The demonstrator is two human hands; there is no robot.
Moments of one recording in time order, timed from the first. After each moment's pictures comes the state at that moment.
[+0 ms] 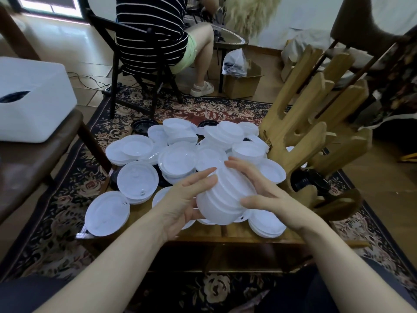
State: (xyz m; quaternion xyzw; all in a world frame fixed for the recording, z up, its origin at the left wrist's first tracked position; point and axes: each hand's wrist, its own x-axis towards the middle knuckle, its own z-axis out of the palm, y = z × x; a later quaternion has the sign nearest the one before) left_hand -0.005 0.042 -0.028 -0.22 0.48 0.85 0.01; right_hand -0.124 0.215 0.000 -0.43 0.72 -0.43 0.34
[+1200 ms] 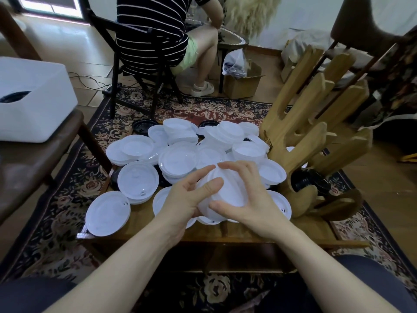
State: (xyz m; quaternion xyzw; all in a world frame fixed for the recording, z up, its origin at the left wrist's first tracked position) left_hand -0.003 0.049 -0.034 -0.22 0.52 0.82 -0.06; right_hand -0.095 0.193 -0.017 -0.42 0.79 -0.43 0.14
